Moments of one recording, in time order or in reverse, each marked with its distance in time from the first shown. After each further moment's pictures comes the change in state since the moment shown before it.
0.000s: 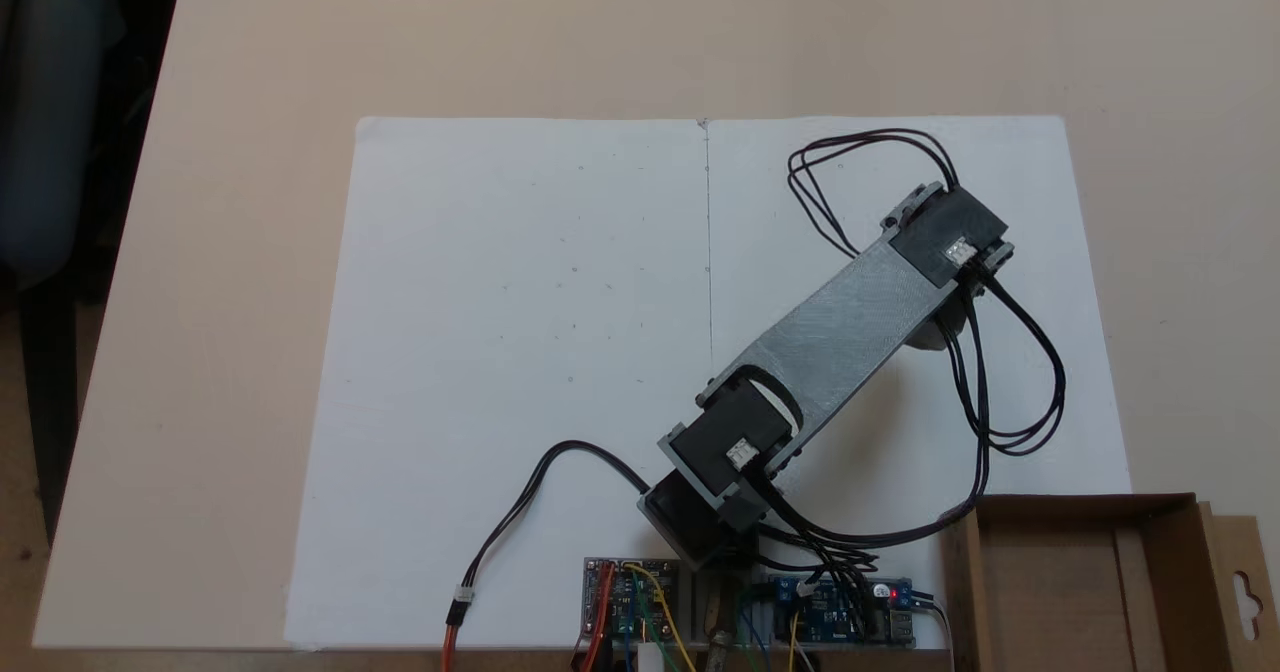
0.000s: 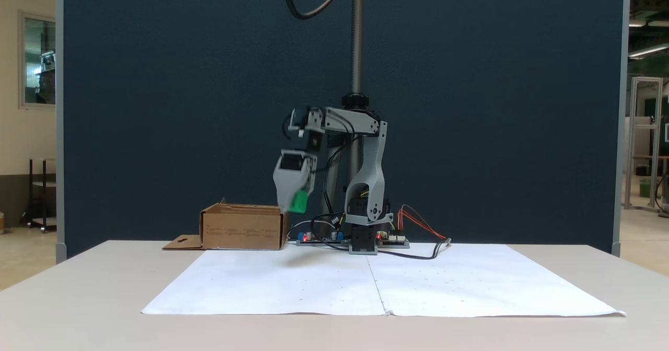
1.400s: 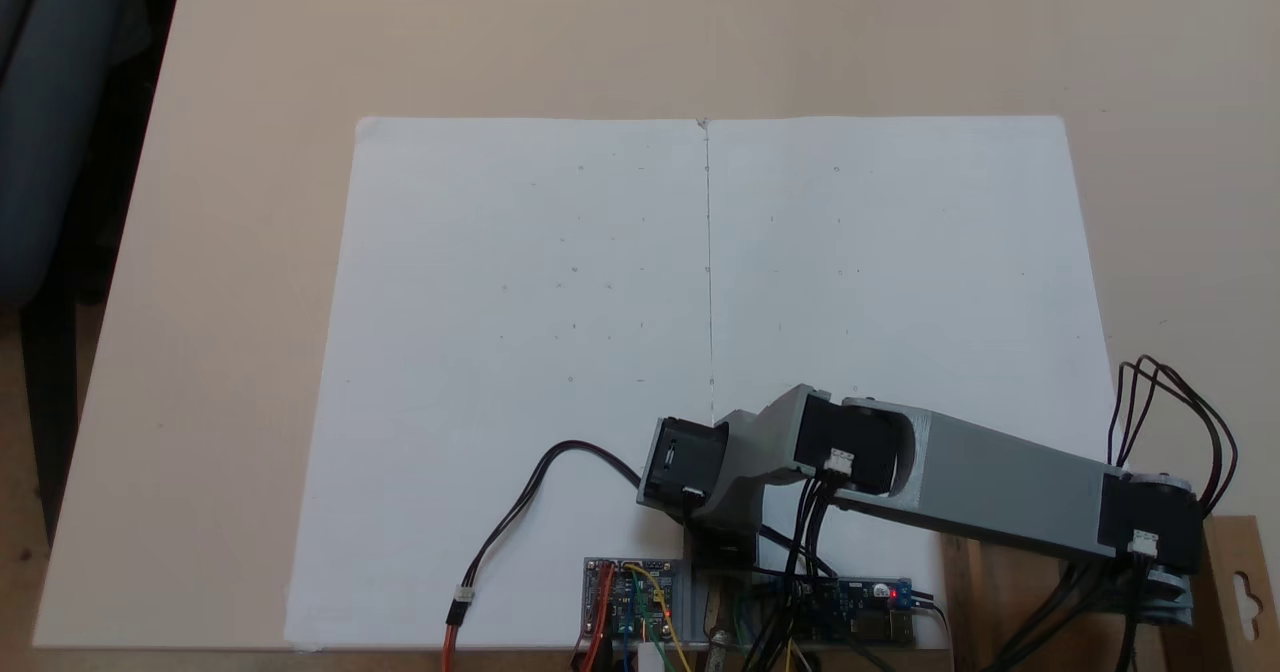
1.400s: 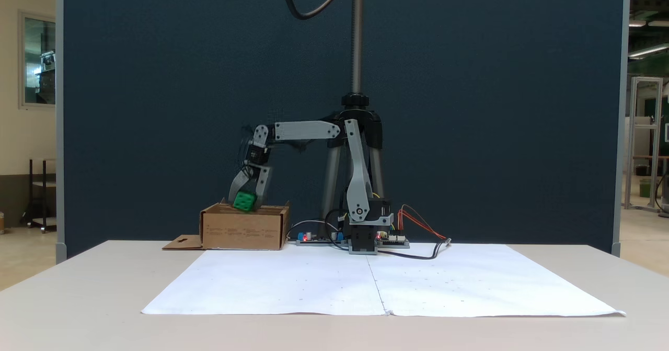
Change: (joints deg) arm 55.5 -20.0 -13.4 -13.7 14.2
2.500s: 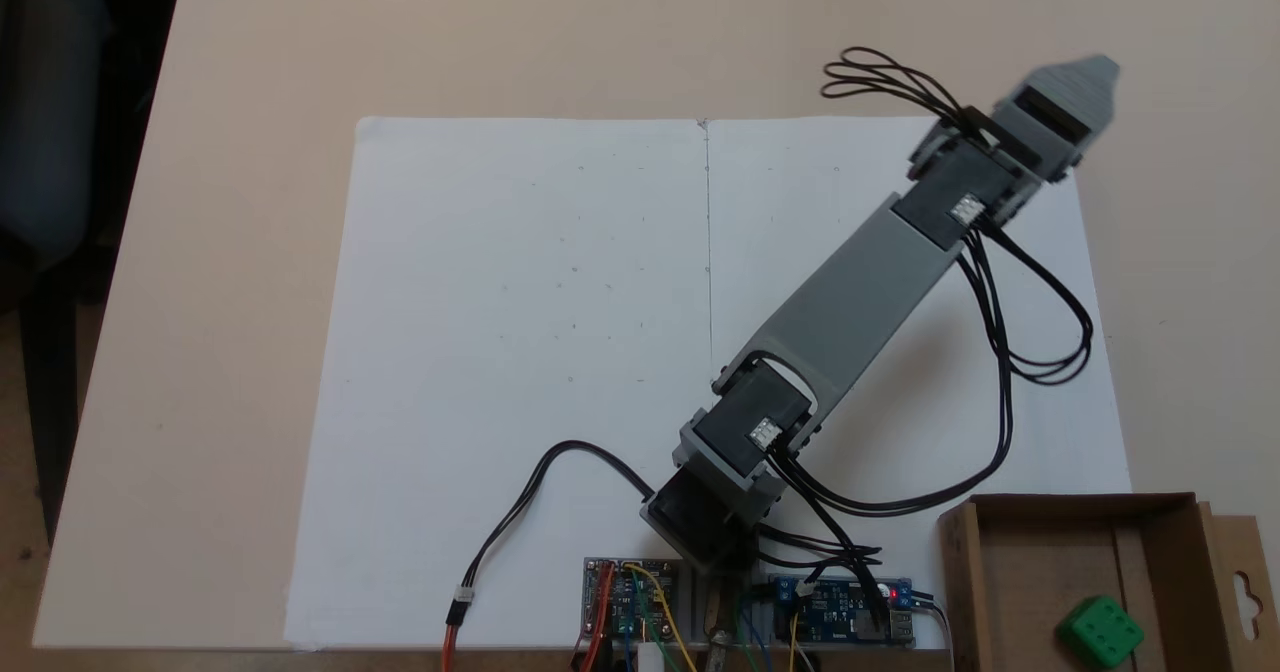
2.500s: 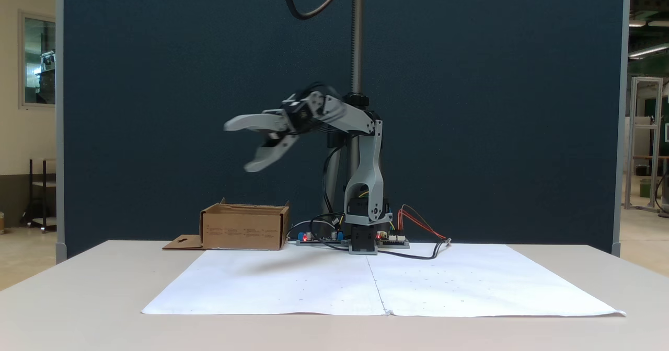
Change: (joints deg) arm -65.2 16.3 0.0 -19.2 10.3
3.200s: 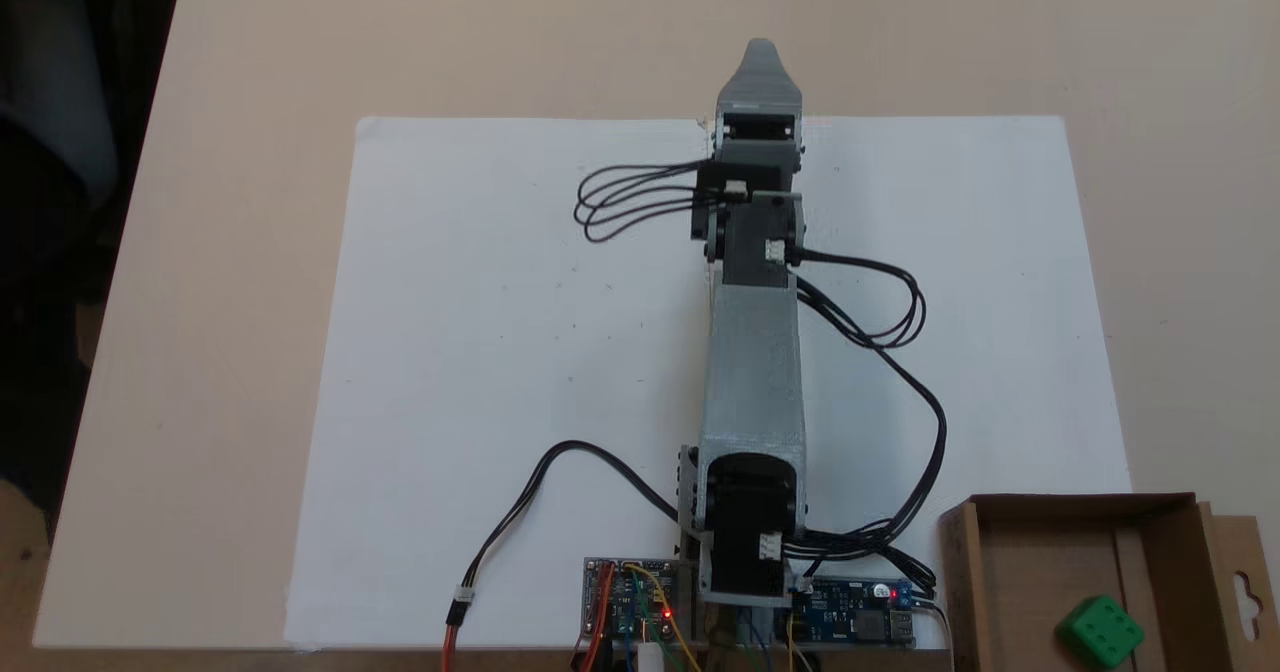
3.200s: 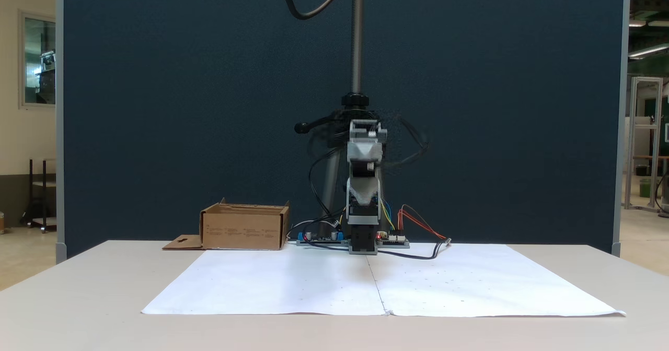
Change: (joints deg) arm -36.9 19.2 40.2 -23.6 0.0
